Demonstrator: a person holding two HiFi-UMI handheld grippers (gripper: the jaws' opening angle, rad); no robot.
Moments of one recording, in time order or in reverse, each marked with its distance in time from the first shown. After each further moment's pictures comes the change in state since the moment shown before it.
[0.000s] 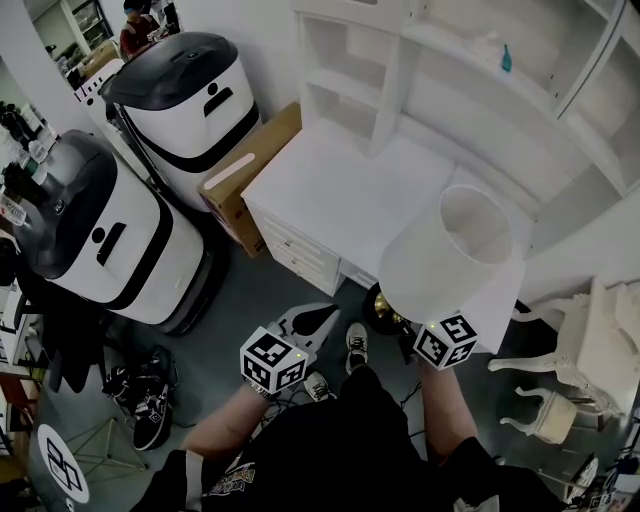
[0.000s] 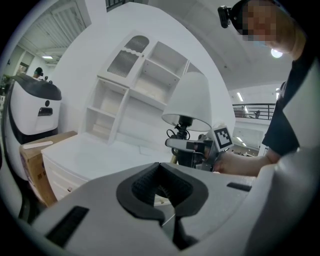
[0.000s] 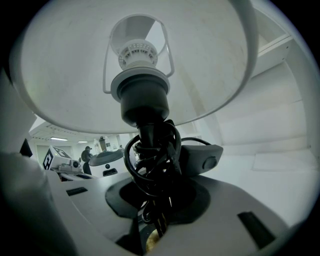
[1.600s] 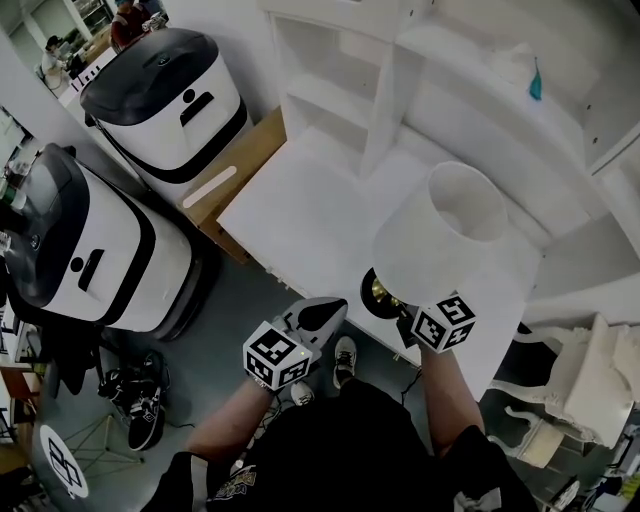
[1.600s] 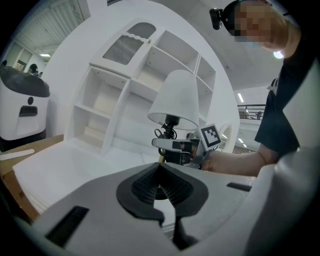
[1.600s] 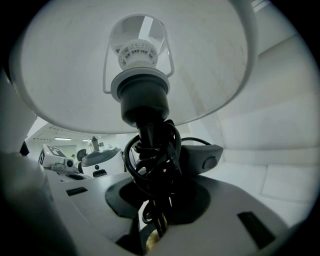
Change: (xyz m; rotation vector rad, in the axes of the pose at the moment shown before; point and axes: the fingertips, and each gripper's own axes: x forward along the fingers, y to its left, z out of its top) left arm 0.147 0.069 0.065 0.006 -0.014 -0.012; right arm 0.114 -0.144 0.048 -0.001 0.045 0.073
